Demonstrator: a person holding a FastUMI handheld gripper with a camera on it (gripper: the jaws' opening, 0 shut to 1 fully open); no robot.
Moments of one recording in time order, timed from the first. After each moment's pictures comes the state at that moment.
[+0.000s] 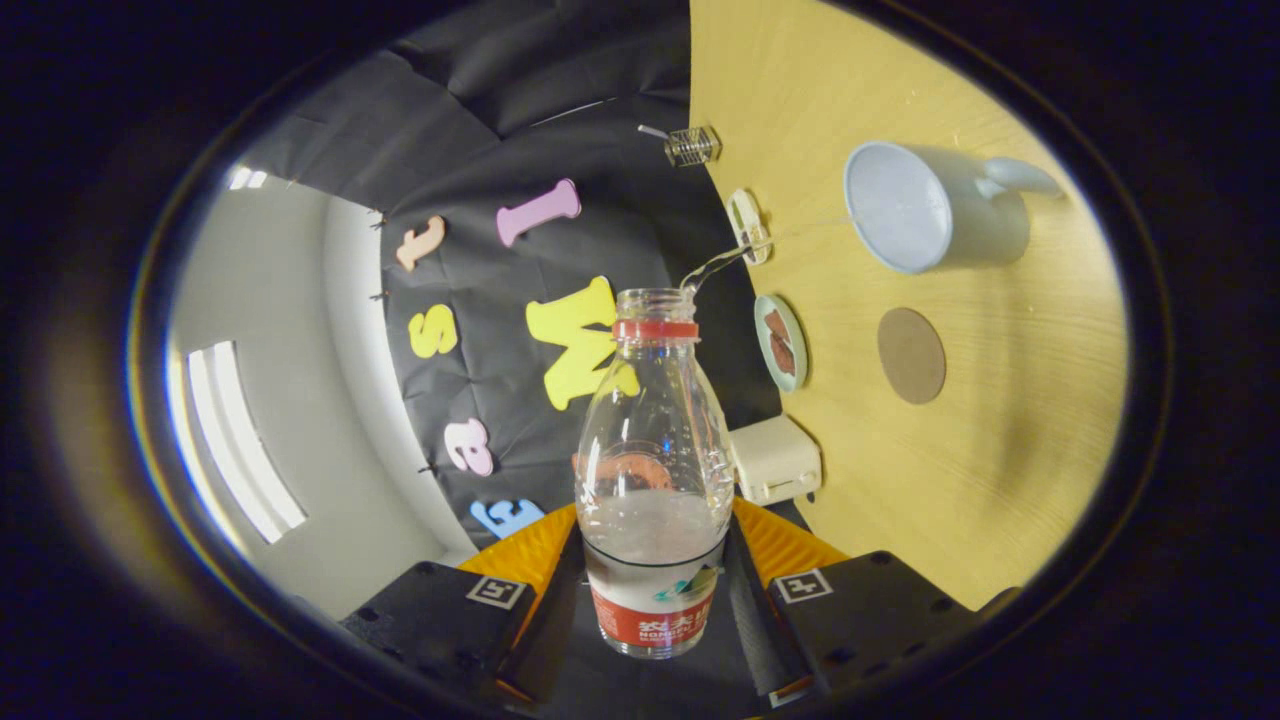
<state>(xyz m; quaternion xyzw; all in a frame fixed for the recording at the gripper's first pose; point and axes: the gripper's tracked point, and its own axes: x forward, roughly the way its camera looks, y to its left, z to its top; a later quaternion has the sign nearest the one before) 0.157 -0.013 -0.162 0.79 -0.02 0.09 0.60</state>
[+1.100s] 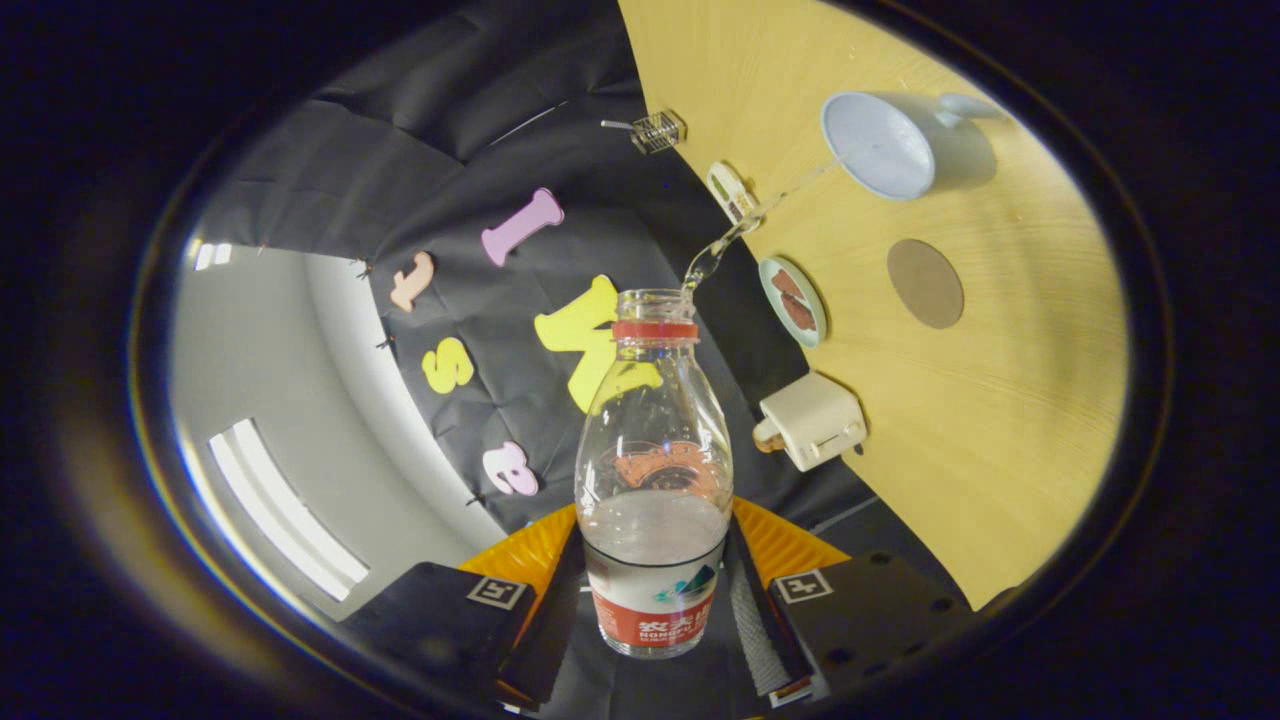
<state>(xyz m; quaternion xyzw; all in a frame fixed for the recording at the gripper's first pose) 0.147 -0.018 -0.126 0.85 -0.02 0.12 0.52</state>
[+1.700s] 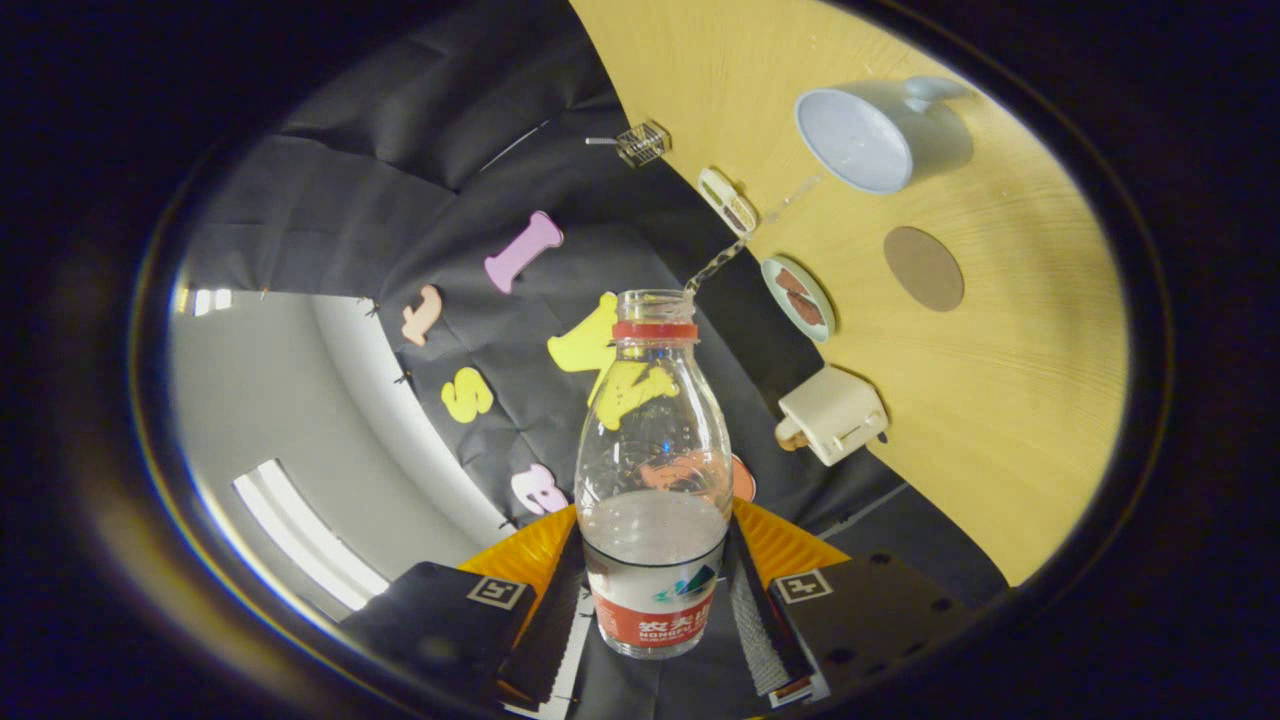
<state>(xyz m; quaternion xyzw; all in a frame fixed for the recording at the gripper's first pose) 0.144 -0.038 -0.127 0.88 -0.05 0.11 0.46</state>
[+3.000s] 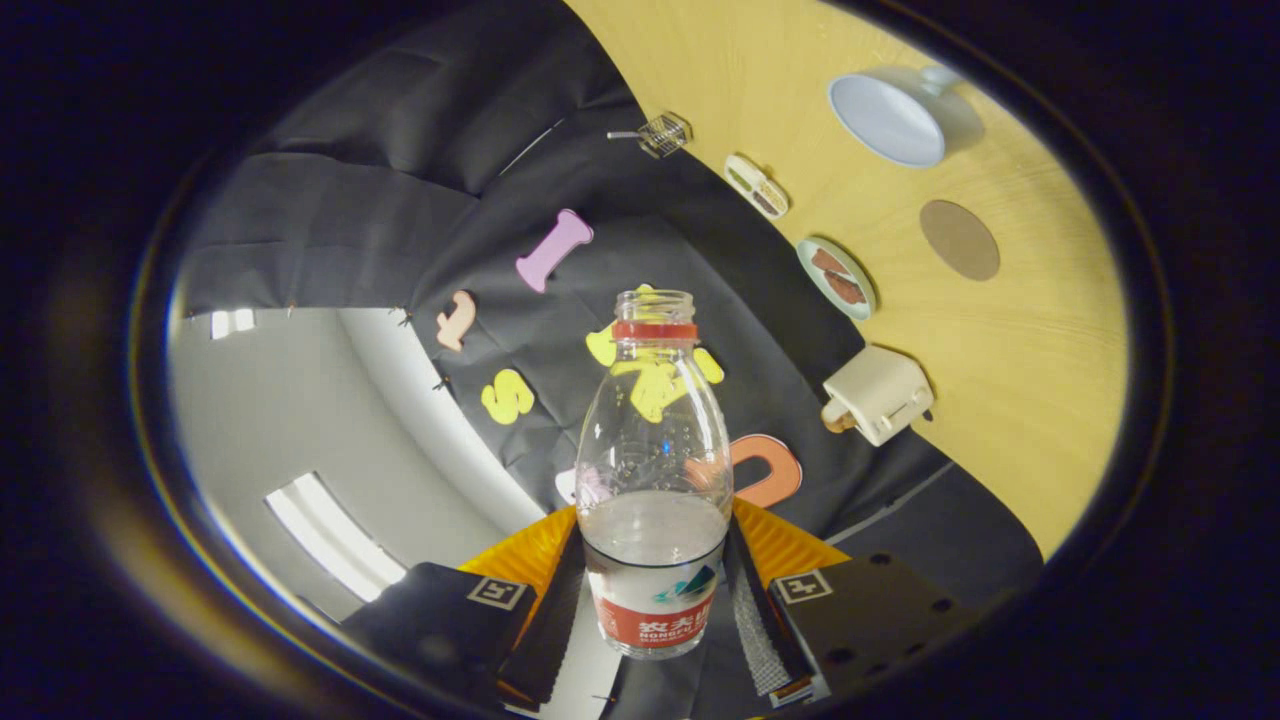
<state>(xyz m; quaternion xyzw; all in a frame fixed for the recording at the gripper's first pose) 0.133 -0.044 -0.083 0.87 -0.09 0.15 0.45</state>
